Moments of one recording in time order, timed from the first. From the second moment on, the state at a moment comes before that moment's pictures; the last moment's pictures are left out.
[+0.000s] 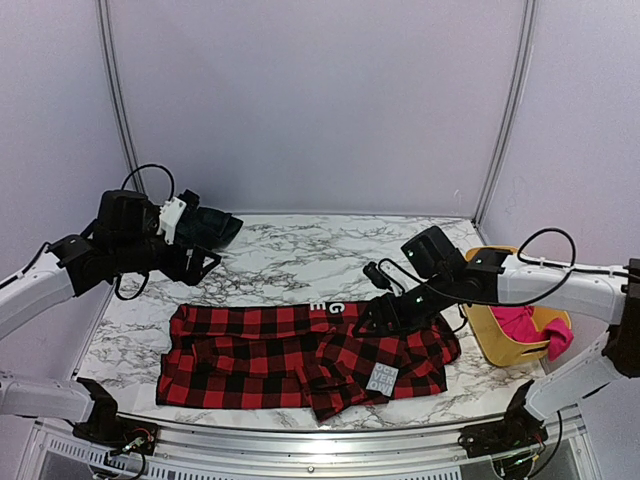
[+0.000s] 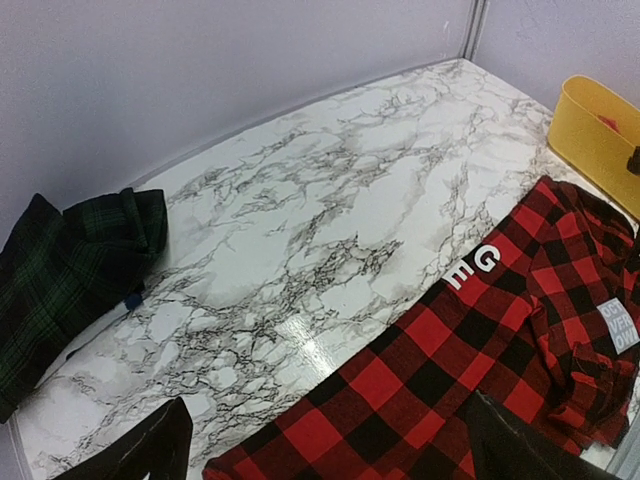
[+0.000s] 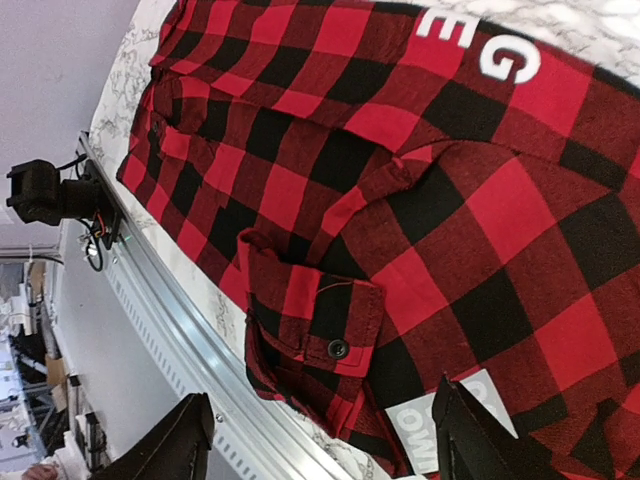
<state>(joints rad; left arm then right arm) -0.49 1.06 0.91 -0.39 0.10 0.05 0.80 1.35 0.94 -0.52 -0.43 0.48</state>
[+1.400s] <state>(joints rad) -1.22 2.12 1.51 -0.54 0.25 0.65 0.34 1.41 0.80 -0.49 -0.61 0.48</state>
